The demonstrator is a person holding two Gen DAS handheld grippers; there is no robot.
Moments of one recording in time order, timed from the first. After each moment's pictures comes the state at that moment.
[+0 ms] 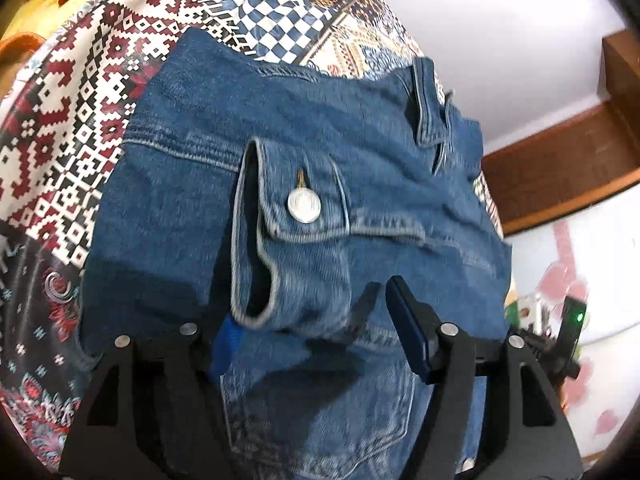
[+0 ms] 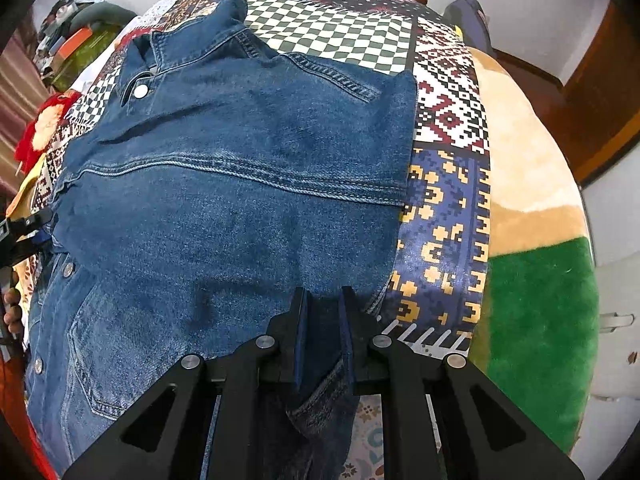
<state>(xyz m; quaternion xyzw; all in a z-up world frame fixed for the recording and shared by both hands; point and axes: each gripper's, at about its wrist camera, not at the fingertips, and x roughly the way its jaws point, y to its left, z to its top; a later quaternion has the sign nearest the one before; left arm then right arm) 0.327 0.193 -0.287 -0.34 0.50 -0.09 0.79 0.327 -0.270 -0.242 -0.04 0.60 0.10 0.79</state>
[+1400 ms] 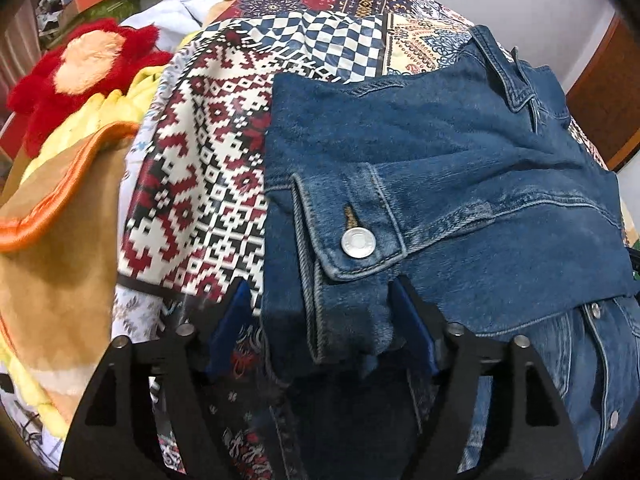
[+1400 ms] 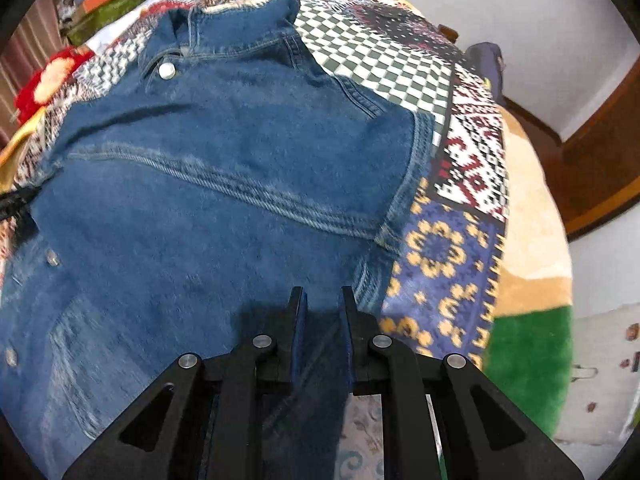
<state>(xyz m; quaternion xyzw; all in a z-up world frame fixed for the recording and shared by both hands) 0.302 0.213 -0.282 -0.10 0.53 0.04 0.84 0.330 -0.226 -0.237 -0.15 0.57 0.11 0.80</state>
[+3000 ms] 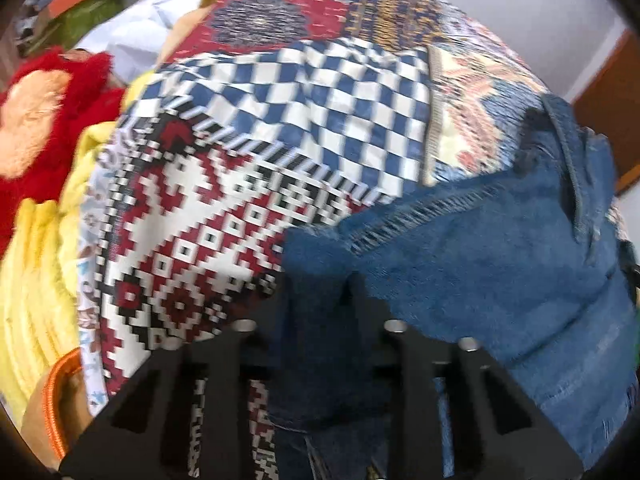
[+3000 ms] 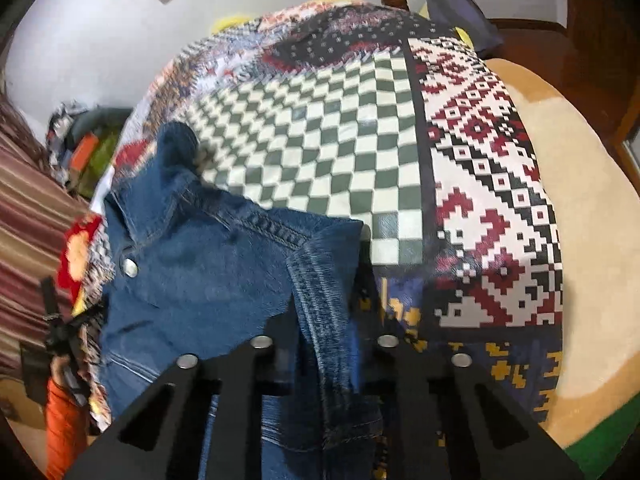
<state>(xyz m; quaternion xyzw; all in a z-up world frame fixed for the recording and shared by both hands) 0.439 0.250 -0.287 -0.11 0.54 0.05 0.83 0.457 -0.285 -0.256 0.15 0.56 0.13 0.81</state>
